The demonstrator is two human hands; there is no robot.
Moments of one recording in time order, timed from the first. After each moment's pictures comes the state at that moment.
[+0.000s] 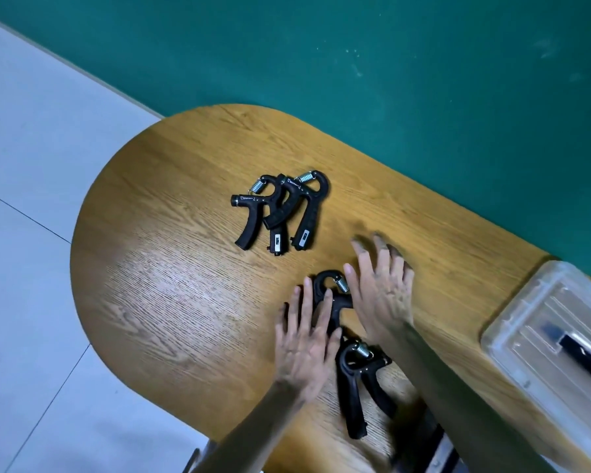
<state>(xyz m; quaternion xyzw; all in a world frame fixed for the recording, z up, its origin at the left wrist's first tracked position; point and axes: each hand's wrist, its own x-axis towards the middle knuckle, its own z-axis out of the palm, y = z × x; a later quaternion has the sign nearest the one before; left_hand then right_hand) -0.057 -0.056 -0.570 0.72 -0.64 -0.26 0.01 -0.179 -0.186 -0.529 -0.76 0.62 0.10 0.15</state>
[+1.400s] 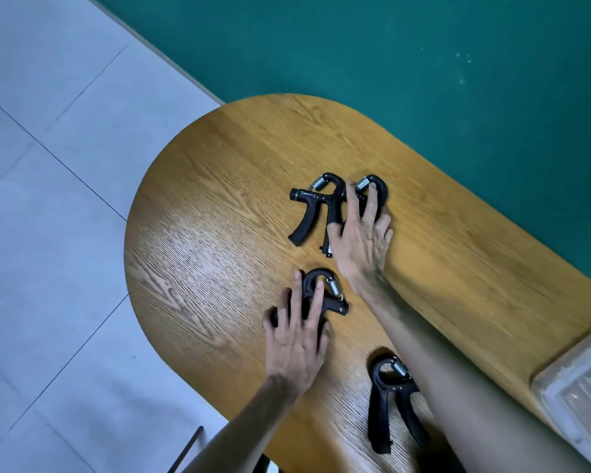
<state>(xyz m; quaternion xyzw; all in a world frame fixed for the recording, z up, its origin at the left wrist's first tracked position) 0.010 -0.042 -0.572 0.79 -0.58 -0.20 0.01 -0.040 -0.240 -0.561 -0.74 0.63 -0.01 0.21</state>
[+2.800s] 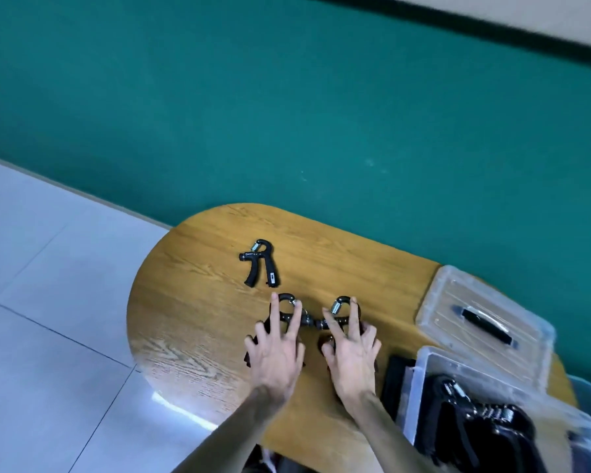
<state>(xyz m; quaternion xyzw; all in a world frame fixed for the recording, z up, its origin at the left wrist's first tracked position) -0.011 -0.005 -0.393 0.71 -0.69 -0.14 -0.08 -0.156 -0.006 -0.399 -0.69 0.71 -0.06 0.15</state>
